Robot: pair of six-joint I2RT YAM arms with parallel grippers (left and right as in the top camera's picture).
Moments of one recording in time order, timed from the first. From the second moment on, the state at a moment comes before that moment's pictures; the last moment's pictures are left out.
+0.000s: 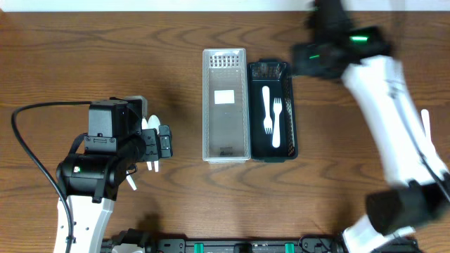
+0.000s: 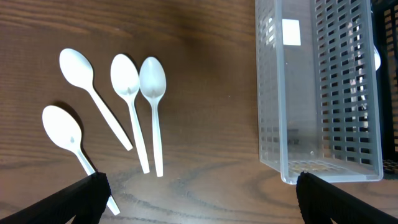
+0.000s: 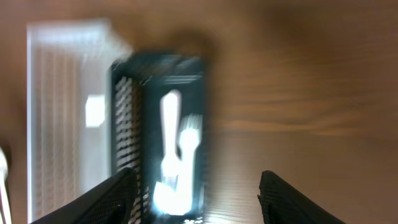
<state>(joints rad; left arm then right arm) -0.09 1.01 1.03 -1.02 0.10 -0.17 0.19 1.75 1.88 -1.19 -0.01 0.30</state>
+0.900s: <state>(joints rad) -0.09 1.01 1.03 -1.03 0.10 -0.17 -0.60 1.89 1.42 -1.02 -0.03 0.28</state>
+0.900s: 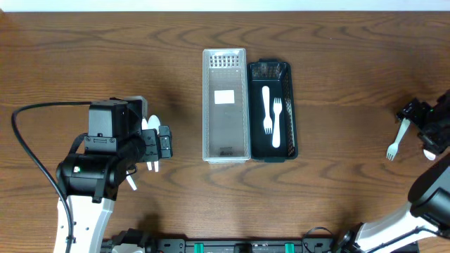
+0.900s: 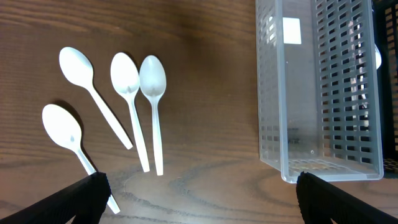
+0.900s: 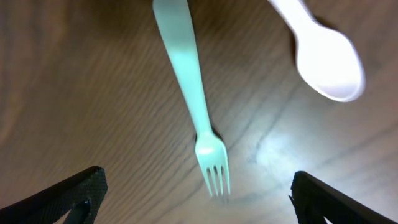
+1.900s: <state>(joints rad) -0.09 1.01 1.03 -1.03 0.10 -0.17 -0.57 2.00 1.34 -0.87 -0.03 0.14</state>
